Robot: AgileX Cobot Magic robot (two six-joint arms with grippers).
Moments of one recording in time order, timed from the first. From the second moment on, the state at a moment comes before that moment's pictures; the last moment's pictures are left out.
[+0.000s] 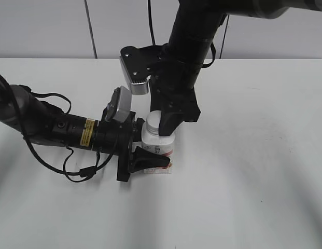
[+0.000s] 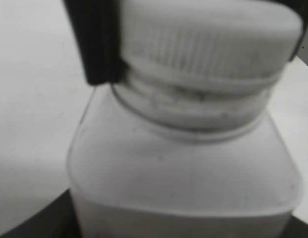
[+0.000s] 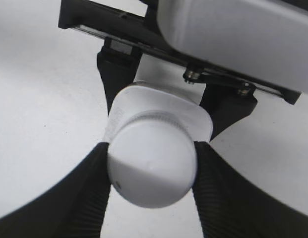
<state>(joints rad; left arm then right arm) -0.31 2.32 -1.11 1.51 -1.15 -0.54 0.60 2.13 -1.76 0.35 1.22 -1.47</state>
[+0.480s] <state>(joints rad) -0.31 2.32 -1.11 1.51 -1.15 -0.55 0.60 2.10 -1.76 0.37 1.22 -1.47</state>
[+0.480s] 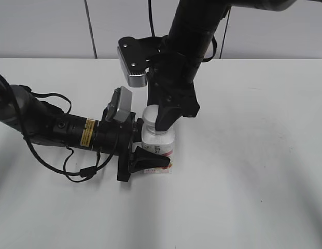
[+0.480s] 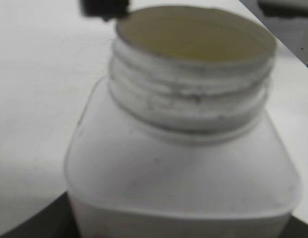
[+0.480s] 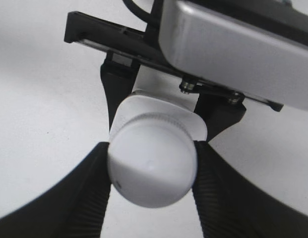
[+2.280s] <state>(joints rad) -0.31 2.32 -1.11 1.51 -1.15 -0.55 0.03 2.08 -1.76 0.34 1.12 -0.45</state>
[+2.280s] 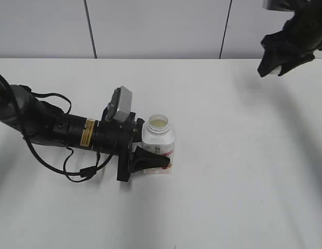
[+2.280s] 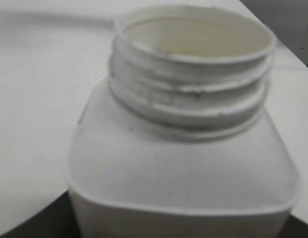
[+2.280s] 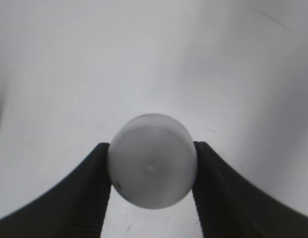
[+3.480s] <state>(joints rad) -0.31 2.32 -1.11 1.51 -1.15 -0.55 -0.05 2.03 -1.16 0.31 0.65 -0.40</state>
